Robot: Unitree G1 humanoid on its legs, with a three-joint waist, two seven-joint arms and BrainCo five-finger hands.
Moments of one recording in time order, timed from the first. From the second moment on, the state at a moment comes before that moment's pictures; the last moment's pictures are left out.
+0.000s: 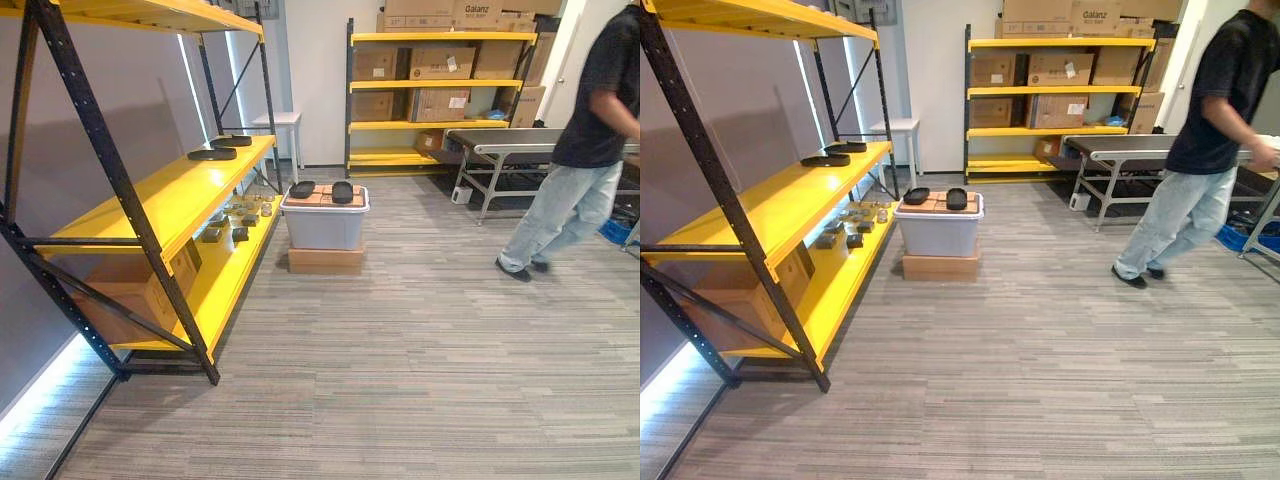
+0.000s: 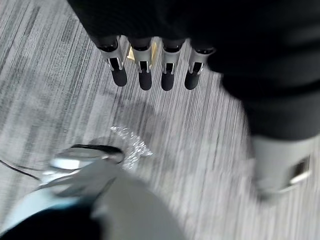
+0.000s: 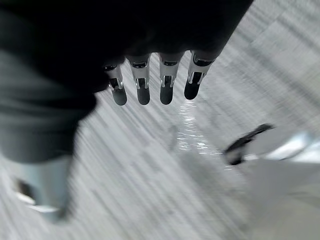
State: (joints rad) left arm 0.16 0.14 0.32 1.11 0.00 -0.02 -0.03; right arm 0.10 -0.16 -0.60 1.13 0.31 0.00 0.04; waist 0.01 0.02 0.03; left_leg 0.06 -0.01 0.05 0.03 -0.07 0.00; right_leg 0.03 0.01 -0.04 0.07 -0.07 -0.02
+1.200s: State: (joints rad) left arm 0.16 0.19 0.32 0.88 -0.12 -0.10 -0.02; right arm 0.04 -0.30 -0.46 0.96 0.27 -0.07 0.06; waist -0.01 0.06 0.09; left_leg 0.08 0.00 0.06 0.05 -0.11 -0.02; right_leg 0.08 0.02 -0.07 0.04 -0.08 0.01
